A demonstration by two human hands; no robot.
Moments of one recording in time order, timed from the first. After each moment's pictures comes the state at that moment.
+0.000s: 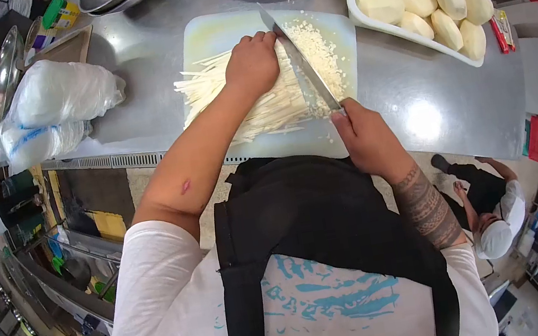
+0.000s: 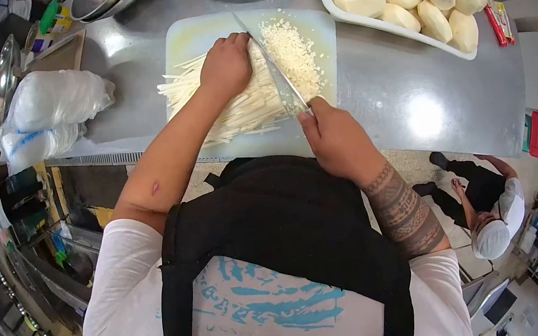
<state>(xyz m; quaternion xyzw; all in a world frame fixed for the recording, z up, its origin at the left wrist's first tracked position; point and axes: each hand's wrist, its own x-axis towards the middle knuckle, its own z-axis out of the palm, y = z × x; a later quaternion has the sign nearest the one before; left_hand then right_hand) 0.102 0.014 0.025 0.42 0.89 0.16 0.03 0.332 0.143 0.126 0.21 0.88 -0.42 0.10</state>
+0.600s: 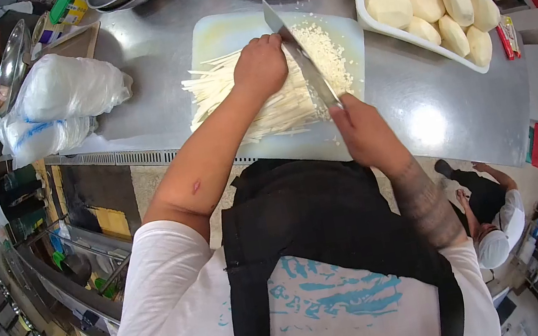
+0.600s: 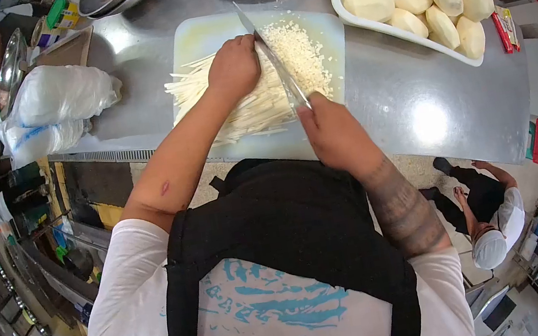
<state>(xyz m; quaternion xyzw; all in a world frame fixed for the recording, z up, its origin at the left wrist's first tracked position) 0.101 0.016 0.020 0.41 0.89 0.18 0.04 0.308 0.142 0.112 0.20 0.88 -0.42 0.08</state>
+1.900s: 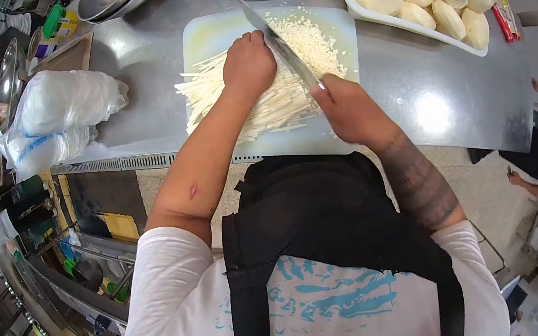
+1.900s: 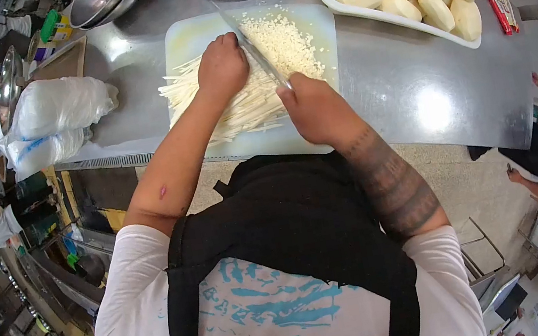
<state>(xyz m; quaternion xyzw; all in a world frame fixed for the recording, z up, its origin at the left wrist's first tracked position) 0.107 0.013 0.026 0.36 0.92 0.17 0.05 0.294 0.145 0.111 0.17 0.88 -0.44 0.07</state>
